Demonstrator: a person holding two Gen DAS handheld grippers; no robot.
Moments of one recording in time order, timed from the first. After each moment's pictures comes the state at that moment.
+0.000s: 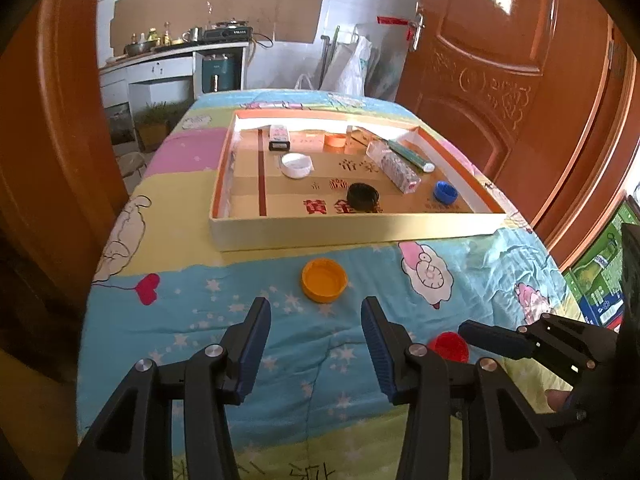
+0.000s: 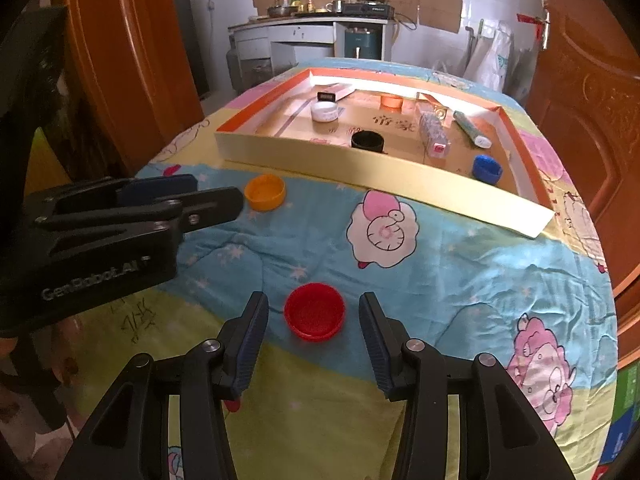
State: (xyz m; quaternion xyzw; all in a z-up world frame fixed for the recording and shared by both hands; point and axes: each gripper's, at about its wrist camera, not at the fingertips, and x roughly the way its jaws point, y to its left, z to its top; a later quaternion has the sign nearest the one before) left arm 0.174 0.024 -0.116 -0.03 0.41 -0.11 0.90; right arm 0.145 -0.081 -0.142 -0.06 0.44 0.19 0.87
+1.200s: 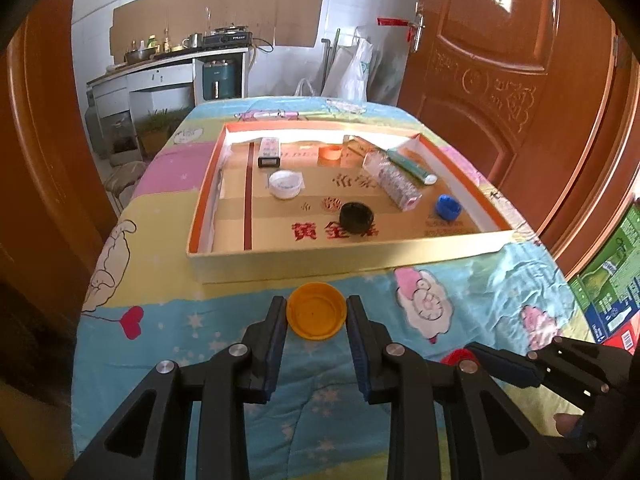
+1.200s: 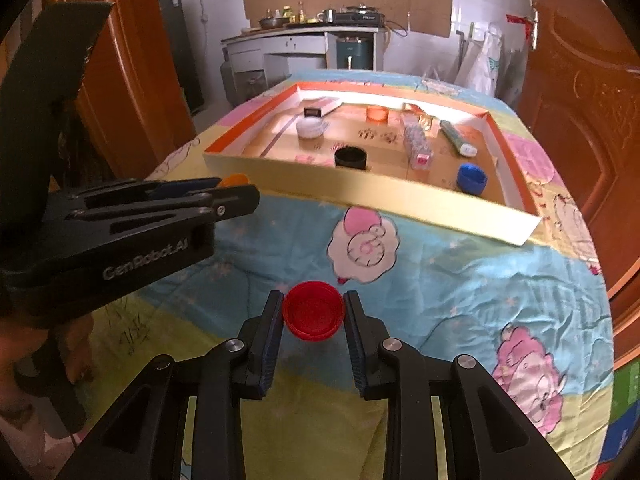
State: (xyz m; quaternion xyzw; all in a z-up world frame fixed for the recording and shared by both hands) left arm 0.192 0.008 -0.107 -0.02 0.40 -0.10 0.91; right arm 0.149 -0.094 -0.130 -0.05 0.42 0.18 0.89
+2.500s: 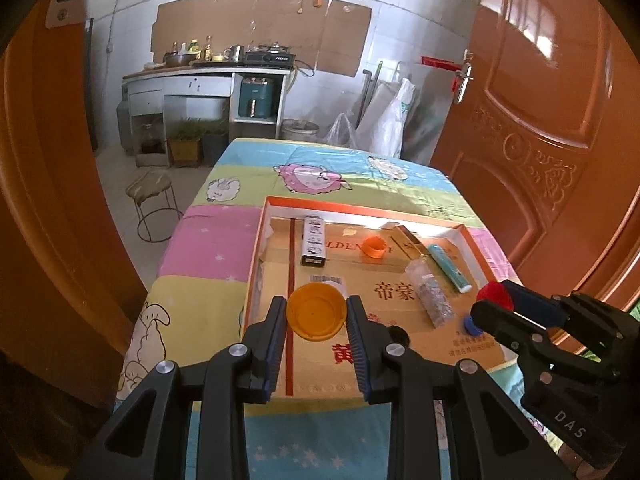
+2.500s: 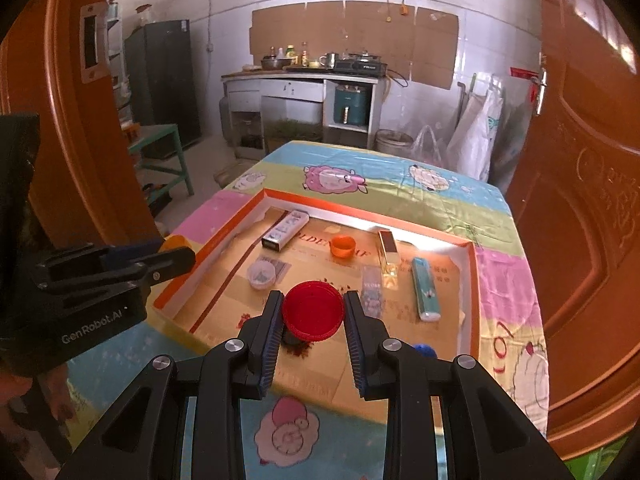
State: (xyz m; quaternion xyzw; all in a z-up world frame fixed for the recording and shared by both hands) left arm 0.267 0.040 -0.060 -0.08 0.37 -0.04 0.92; right arm 0.259 -0.096 -0.050 -0.08 0.35 0.18 0.91
